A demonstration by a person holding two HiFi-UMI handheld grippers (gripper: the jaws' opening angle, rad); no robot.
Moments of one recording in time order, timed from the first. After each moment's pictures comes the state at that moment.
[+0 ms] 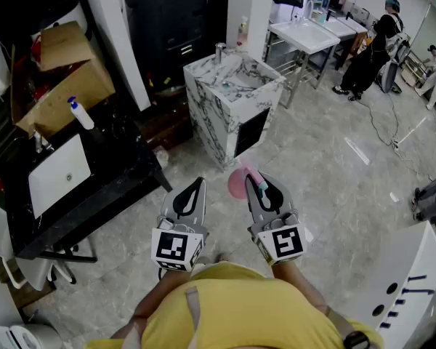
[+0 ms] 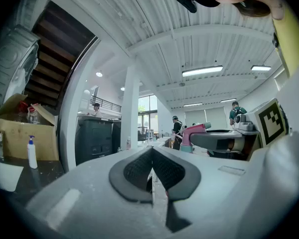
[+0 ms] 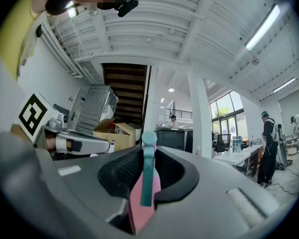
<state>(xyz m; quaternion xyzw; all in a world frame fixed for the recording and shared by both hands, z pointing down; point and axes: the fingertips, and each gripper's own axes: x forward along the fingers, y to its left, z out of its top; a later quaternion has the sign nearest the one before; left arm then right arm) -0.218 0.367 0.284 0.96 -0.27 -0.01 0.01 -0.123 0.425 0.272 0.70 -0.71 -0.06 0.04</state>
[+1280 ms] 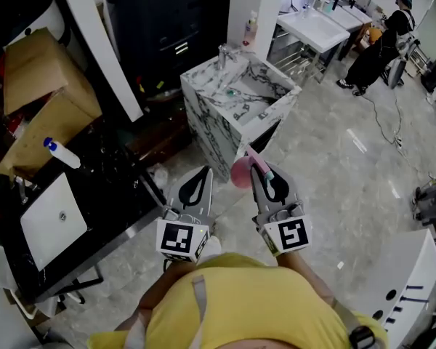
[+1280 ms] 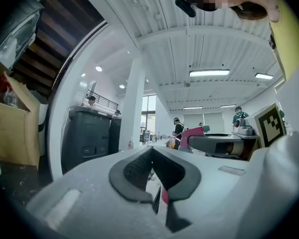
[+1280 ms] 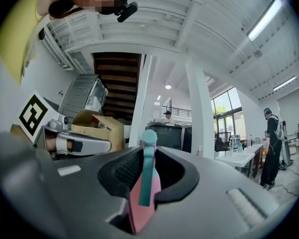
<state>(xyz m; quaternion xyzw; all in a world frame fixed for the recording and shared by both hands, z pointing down) -0.121 0.124 0.307 0.97 -0.23 -0.03 0.03 -0.036 0.184 0.287 0.72 -0.69 -0.07 0.02</state>
